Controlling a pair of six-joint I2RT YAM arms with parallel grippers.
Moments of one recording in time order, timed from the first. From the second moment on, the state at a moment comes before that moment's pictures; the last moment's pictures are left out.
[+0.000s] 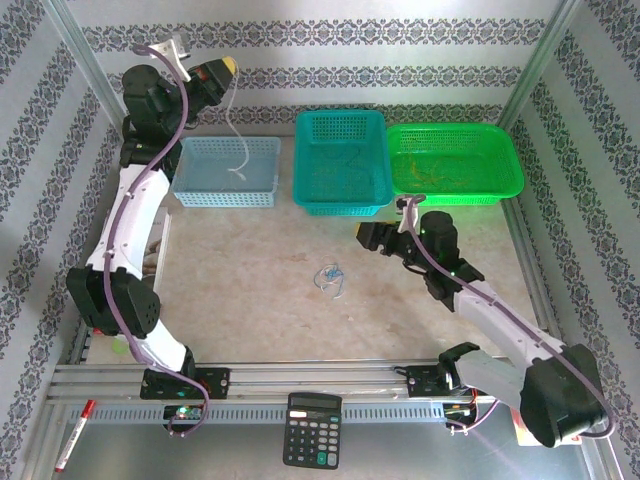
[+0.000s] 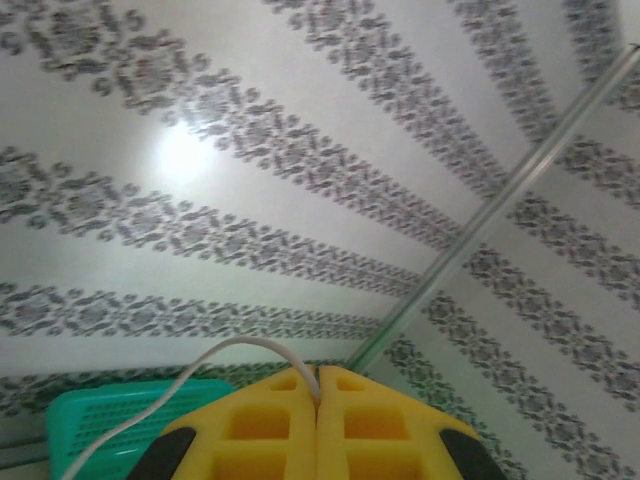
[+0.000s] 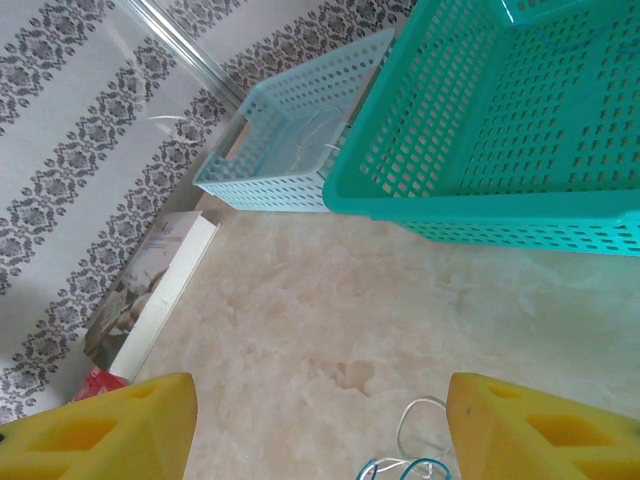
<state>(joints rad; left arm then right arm) -0.03 1.64 1.75 0.04 0.55 -0.67 0.36 1.02 0.56 0.14 -0.43 0.57</state>
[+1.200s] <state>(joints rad) 0.08 1.88 1.41 0.00 0.49 -0.54 0.33 0.86 0.51 -0.01 -0.44 0.58</state>
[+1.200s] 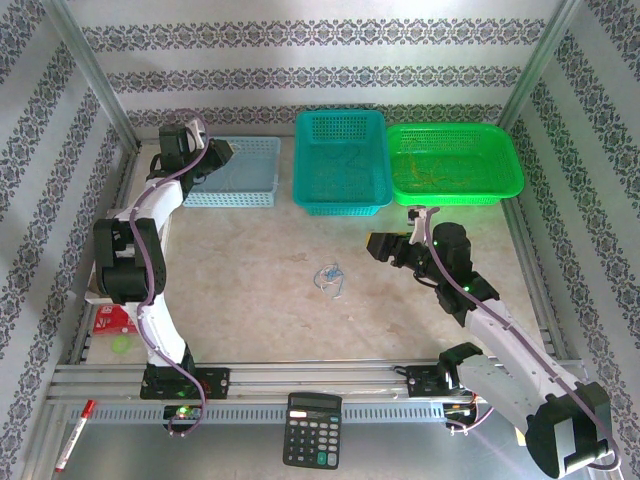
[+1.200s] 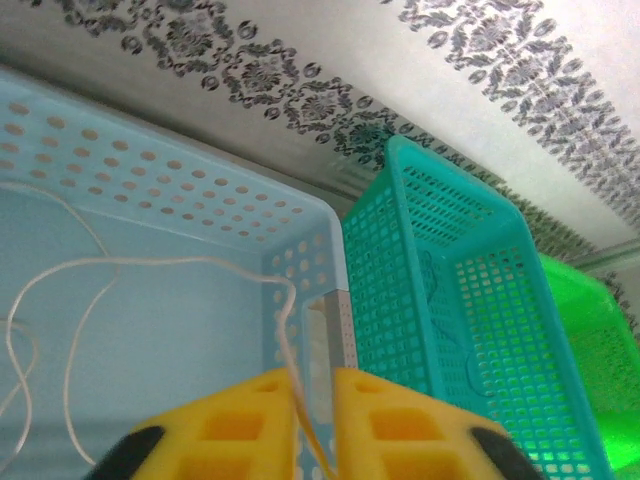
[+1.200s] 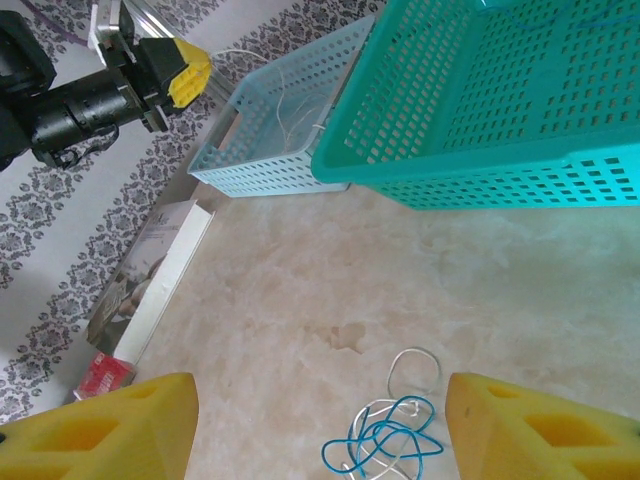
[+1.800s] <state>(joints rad) 0.08 1.74 1.40 -0.19 0.39 -0.44 0.45 0.98 0.54 -0.01 -0.40 0.57</state>
